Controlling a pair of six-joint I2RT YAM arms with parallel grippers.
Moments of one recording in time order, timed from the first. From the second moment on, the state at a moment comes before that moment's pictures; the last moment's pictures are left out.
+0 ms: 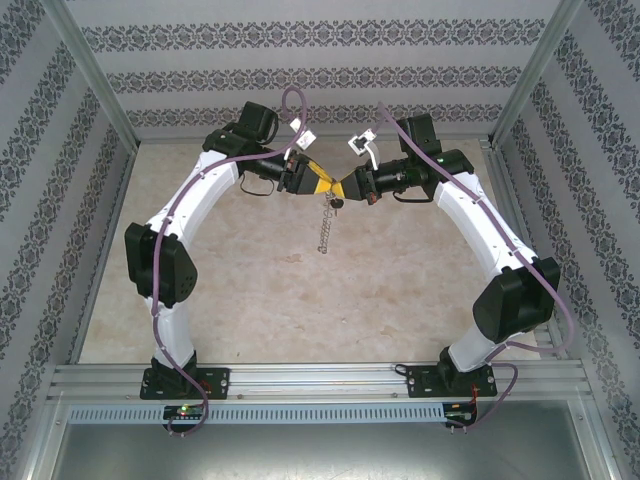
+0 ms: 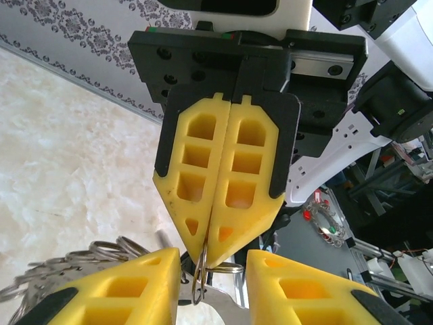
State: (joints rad) left arm -0.35 1.95 1.96 -0.94 1.31 0.32; right arm 0.31 1.62 1.59 -0.79 -1.04 -0.11
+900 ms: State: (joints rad) left arm -0.35 1.98 1.98 -1.04 1.33 0.45; right arm 0.31 1.62 1.59 -0.81 -1.04 -0.11
